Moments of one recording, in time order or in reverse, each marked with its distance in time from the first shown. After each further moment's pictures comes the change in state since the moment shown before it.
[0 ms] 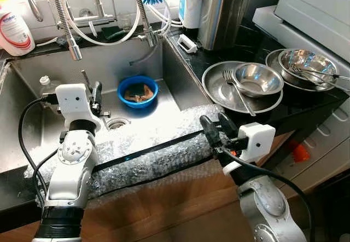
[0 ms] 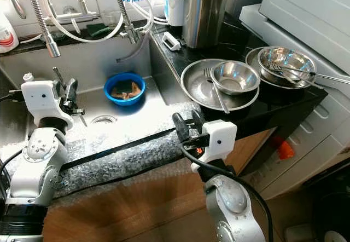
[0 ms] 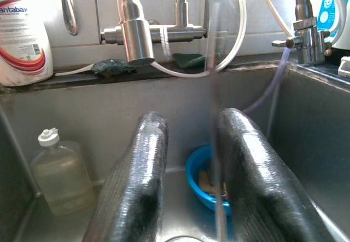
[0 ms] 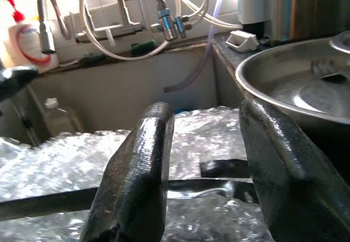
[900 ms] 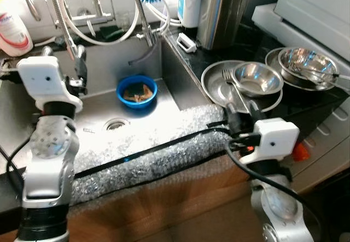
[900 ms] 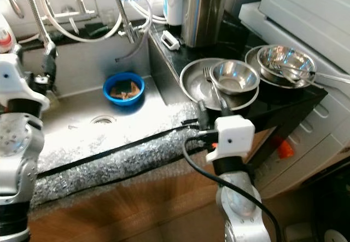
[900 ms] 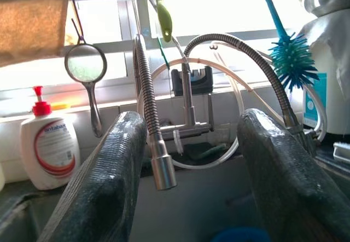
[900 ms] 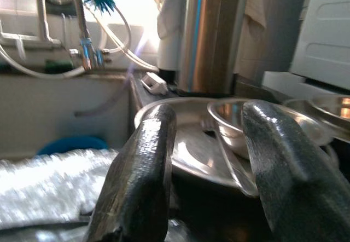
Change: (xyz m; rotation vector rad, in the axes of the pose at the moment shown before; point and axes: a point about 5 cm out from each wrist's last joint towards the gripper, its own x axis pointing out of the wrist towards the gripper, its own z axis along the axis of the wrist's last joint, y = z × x) left arm -0.017 0.018 0.066 0.114 -0.271 -0.021; right arm -0.016 -0.021 0.027 -0.332 -0.117 -0.263
